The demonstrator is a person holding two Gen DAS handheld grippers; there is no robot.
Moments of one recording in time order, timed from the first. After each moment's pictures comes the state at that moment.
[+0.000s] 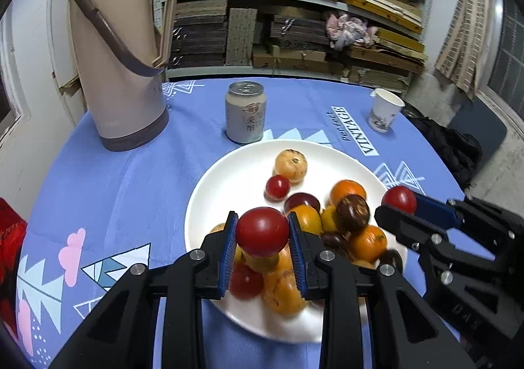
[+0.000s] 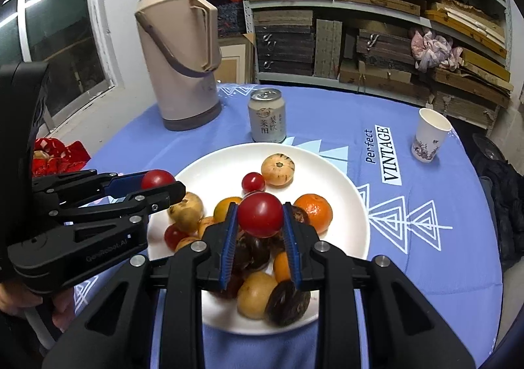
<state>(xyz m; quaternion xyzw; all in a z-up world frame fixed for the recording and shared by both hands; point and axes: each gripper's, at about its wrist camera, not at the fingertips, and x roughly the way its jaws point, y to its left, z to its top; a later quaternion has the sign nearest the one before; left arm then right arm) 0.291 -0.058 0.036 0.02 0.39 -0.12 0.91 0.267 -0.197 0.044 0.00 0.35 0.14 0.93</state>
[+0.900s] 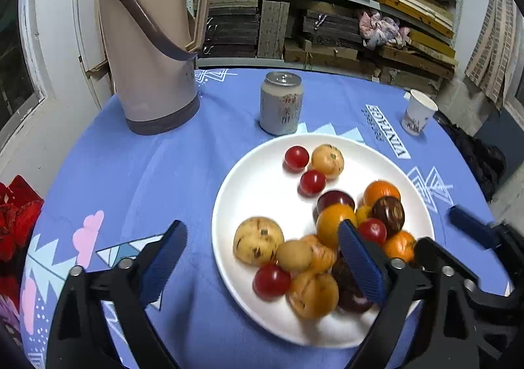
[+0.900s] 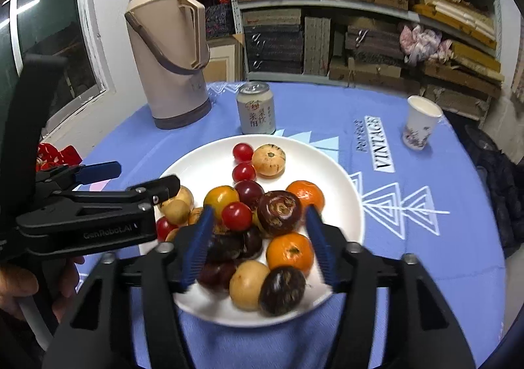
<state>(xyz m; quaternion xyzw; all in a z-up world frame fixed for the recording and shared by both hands) 0.287 -0.043 0.031 0.02 0.40 -0.06 0.91 0.248 -0.204 0.034 0.01 0.34 0.12 0.93</state>
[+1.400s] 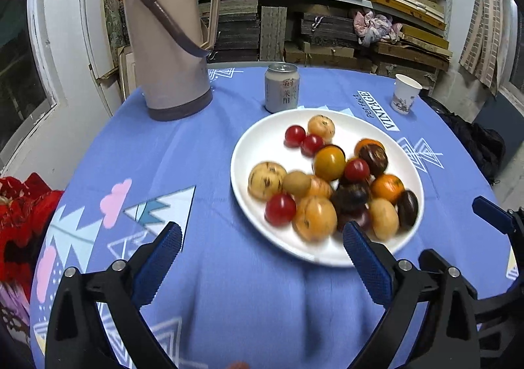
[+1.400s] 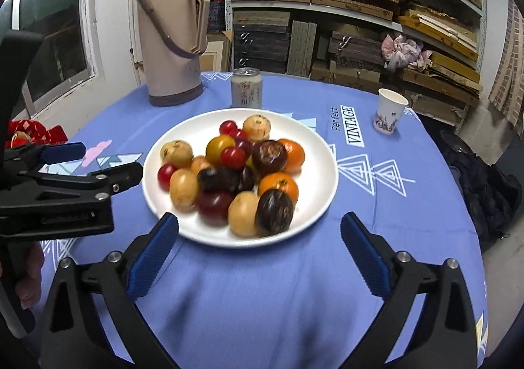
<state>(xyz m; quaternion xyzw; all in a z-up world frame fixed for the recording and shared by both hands) 0.204 -0.034 0.031 0.04 0.39 -0.05 0.92 0.168 -0.199 0.019 -0.03 0.34 0.08 0.94</state>
